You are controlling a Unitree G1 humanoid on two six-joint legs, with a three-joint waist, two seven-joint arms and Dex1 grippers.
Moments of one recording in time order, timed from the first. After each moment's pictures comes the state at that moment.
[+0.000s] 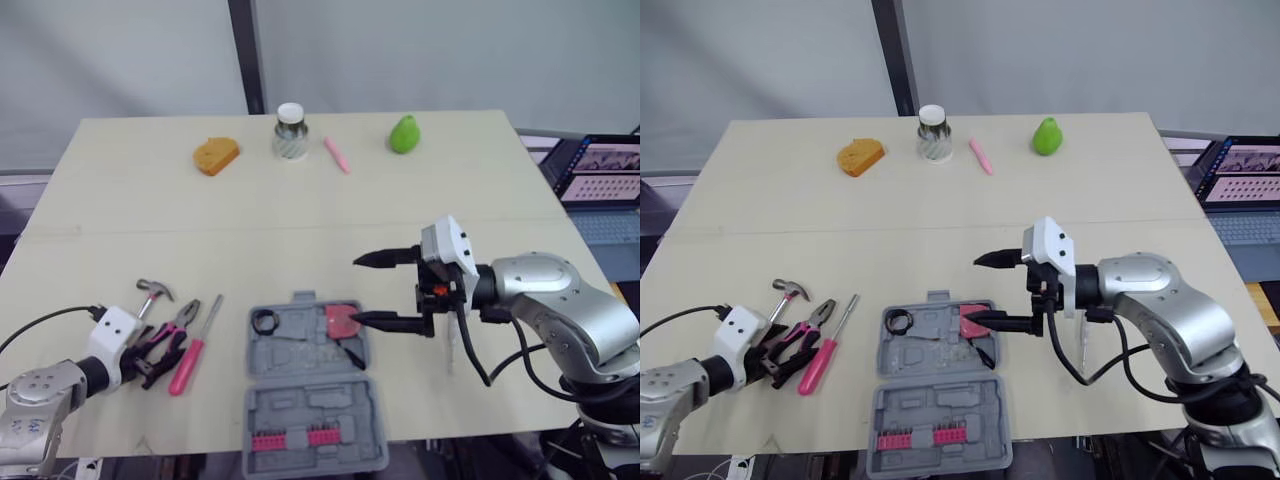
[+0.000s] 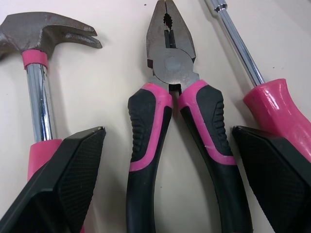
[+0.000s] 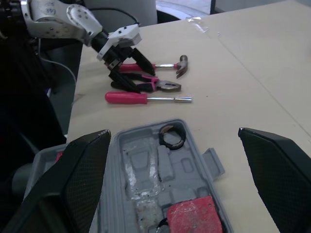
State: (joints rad) left arm 0.18 0.75 0.30 -0.03 -0.23 0.38 -0.69; right arm -0.45 -0.76 0.10 -0.47 0.65 0.66 1.04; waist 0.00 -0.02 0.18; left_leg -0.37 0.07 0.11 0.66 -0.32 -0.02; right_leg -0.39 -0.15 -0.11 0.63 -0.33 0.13
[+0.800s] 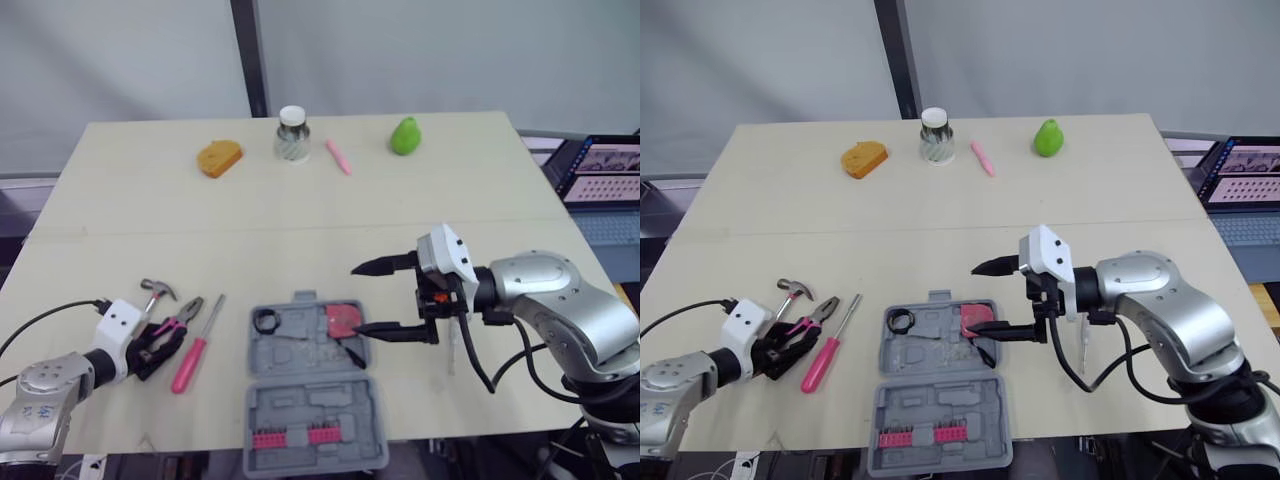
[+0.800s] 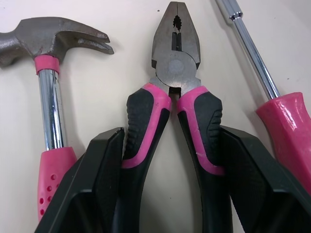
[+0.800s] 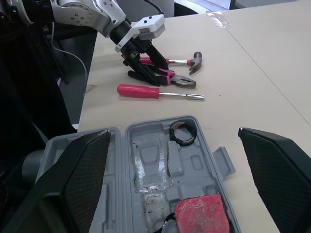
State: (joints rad) left arm 0.12 0.75 0.27 0.01 -0.22 0.42 -0.68; right arm -0.46 -0.77 0.11 -0.47 0.62 0.63 1.08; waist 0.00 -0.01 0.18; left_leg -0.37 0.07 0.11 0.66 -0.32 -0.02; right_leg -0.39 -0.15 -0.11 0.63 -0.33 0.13
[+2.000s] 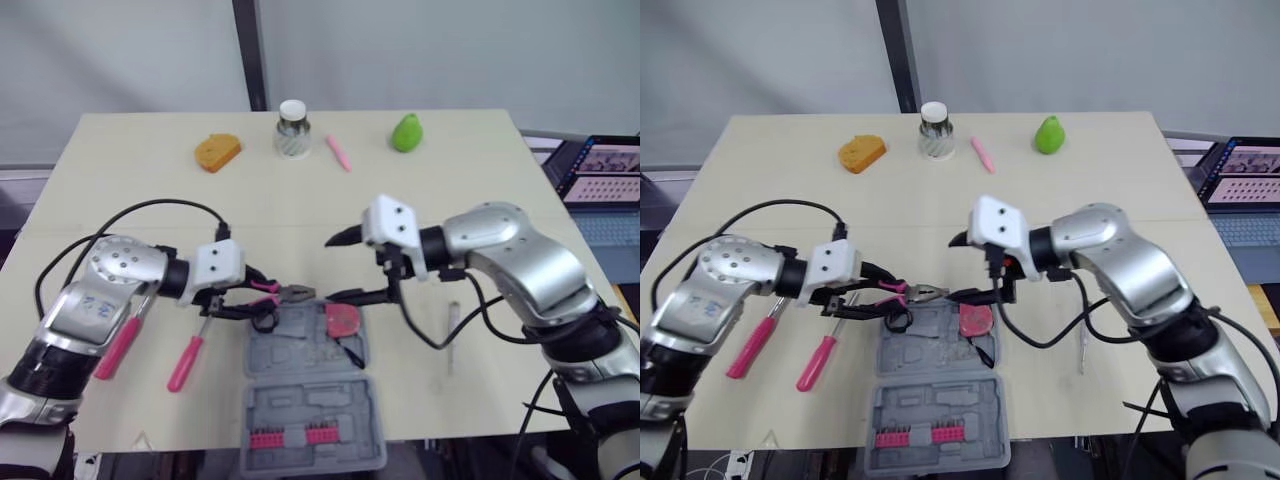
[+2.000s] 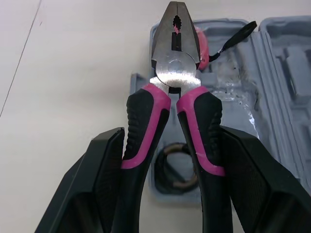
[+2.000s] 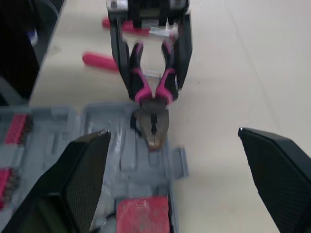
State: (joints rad) left arm -0.52 0.87 -0.21 -0.11 -0.20 0.32 -1.19; right arm -0.83 -0.70 0.42 -0.26 0.36 0.69 1.08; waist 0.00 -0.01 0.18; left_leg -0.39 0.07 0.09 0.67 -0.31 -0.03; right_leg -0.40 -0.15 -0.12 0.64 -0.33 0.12
